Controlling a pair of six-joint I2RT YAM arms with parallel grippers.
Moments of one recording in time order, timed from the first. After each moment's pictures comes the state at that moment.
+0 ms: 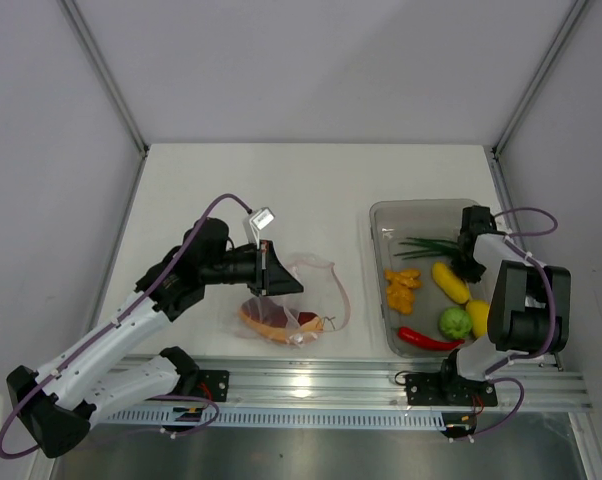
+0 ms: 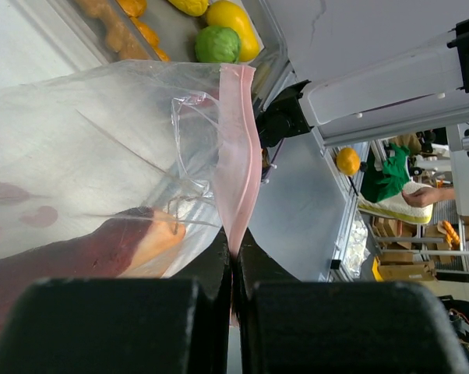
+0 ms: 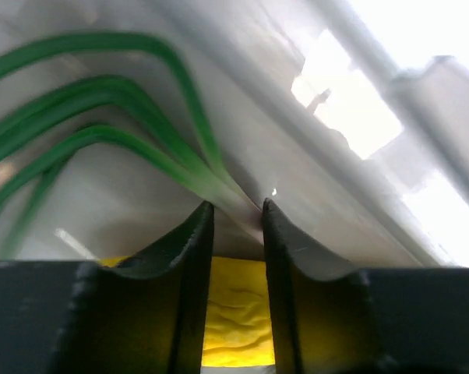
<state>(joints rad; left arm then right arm) -0.68 0.91 0.86 -0.37 0.62 -0.70 -0.14 1.57 0.86 -0.48 0.35 0.53</state>
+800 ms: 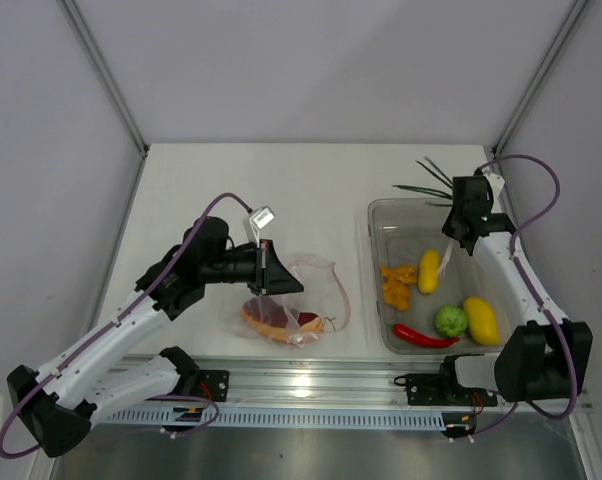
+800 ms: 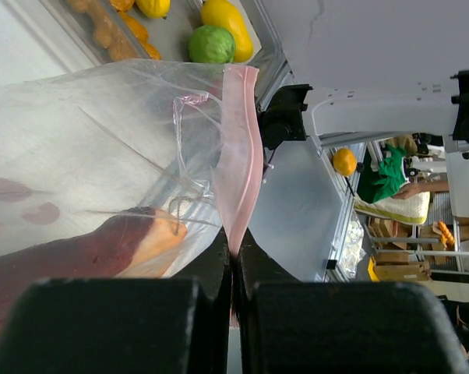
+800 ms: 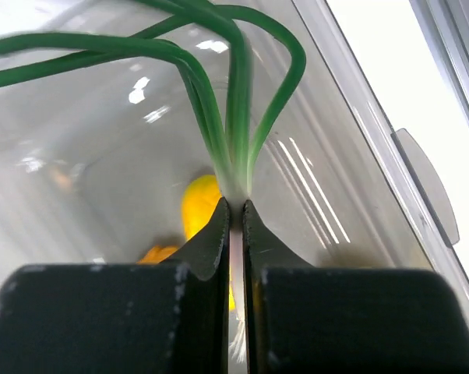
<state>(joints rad) -0.68 0.91 0.87 -0.37 0.63 -0.71 0.08 1.34 1.07 -0.59 0.41 0.41</state>
